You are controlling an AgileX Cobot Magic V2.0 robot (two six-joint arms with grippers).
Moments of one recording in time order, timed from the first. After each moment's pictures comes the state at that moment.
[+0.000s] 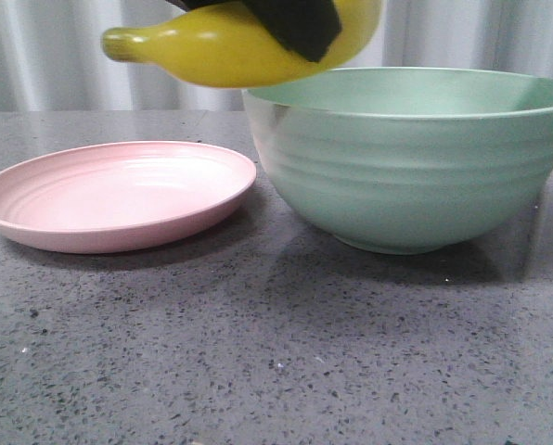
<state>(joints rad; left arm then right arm) -0.84 1.44 -1.29 -0.32 0.83 0.27 0.32 1.22 -1.15 0.46 0.70 0.04</state>
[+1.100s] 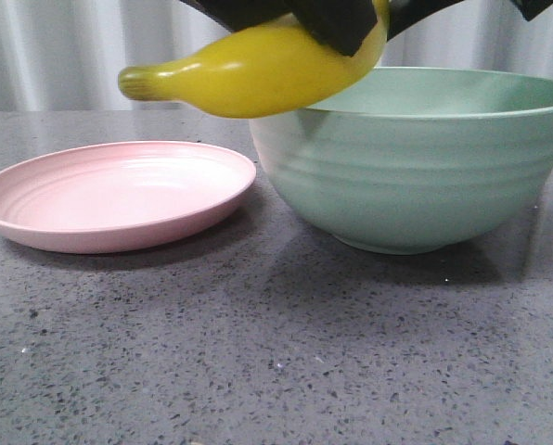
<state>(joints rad) -0.85 1.45 -1.29 -0.34 0.80 0.28 0.32 1.37 -1.18 0.60 0.69 0.06</state>
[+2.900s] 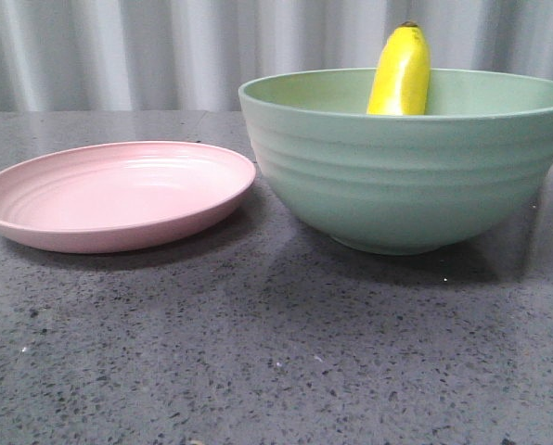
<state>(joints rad) -0.85 1.35 -1.37 -0.35 0.82 0.28 0.19 1.14 -1.21 0.26 0.70 -0.08</state>
